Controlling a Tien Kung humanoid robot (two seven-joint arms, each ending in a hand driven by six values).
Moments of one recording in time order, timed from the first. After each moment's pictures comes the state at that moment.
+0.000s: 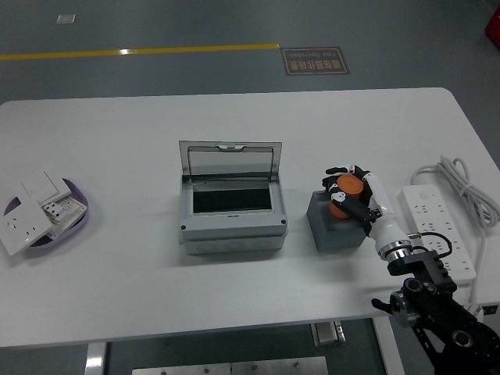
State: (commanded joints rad) left arm 0.00 0.10 -1.19 -0.18 1.08 -0.10 0.14; right arm 0.07 -0.14 1.17 1.28 -1.16 -0.18 0.33
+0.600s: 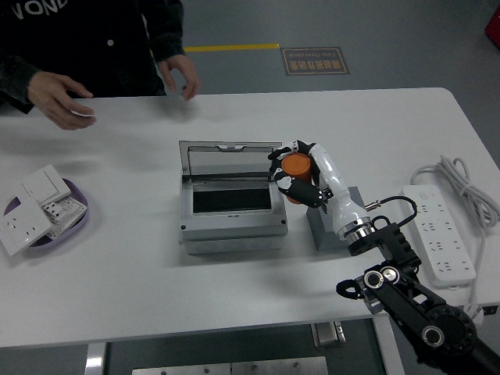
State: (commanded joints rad) left arm -0.01 0.10 -1.20 -0.18 1.09 -0.10 0.15; right arm 0.22 -0.12 0.94 1.45 -1.45 -0.28 0.15
